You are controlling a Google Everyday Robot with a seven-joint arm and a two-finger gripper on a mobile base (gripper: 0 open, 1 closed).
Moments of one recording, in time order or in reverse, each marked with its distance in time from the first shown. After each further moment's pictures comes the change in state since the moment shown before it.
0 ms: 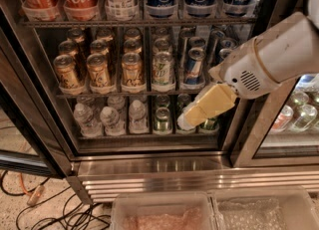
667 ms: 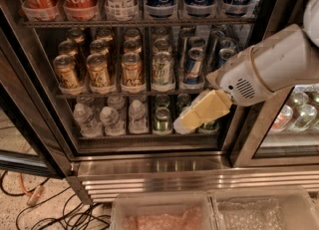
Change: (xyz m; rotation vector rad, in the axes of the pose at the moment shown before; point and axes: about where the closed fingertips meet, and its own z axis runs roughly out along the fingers) arm 0.002 0.005 0.012 -0.007 -0.031 0.025
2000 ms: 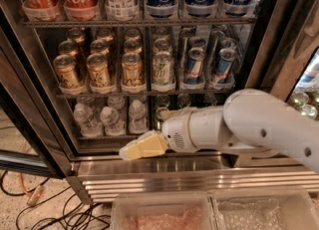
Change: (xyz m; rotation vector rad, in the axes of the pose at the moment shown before) arm 0.005 0.046 0.148 -0.073 -0.265 0.137
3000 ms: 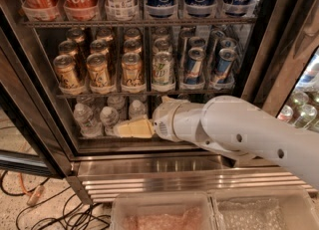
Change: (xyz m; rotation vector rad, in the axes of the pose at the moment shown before) arm -0.031 -0.045 0.026 0.231 -0.122 0.020
